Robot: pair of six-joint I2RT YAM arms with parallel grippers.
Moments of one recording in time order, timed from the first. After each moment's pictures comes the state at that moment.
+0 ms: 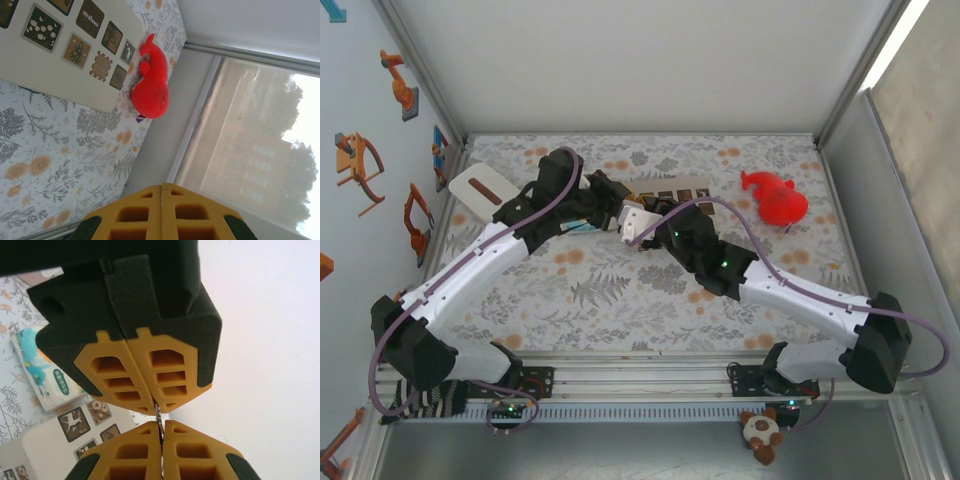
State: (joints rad) left arm -0.69 1.35 1.28 -0.43 0.29 -1.51; right arm 0.97 1.28 1.00 0.05 0.33 -0.84
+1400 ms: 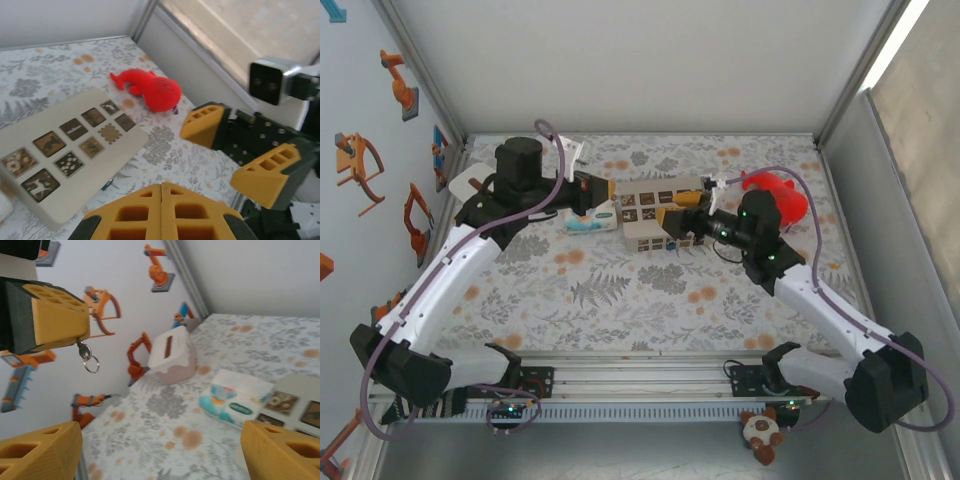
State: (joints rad) left arm -0.53 1.27 1.35 -0.52 0.59 -0.26; right arm 0.51 1.12 0.78 0.27 -0.62 0.50
